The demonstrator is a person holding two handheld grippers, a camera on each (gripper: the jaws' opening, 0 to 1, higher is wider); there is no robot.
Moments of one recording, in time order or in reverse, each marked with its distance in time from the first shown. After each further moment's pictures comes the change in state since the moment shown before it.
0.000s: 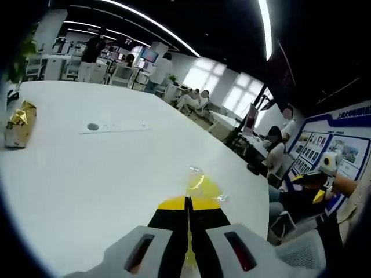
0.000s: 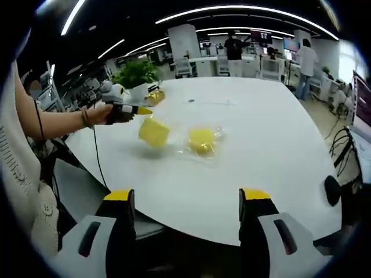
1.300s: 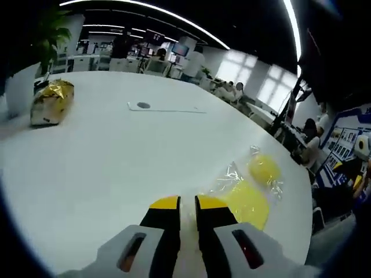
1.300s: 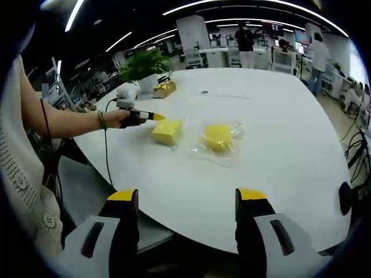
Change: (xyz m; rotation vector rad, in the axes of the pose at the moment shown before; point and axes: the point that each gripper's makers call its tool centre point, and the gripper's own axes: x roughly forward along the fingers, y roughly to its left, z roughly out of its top) left arm -0.012 0.084 -0.042 0.015 0.039 0.296; right arm 0.030 0.020 0.009 -0.028 0.034 0.096
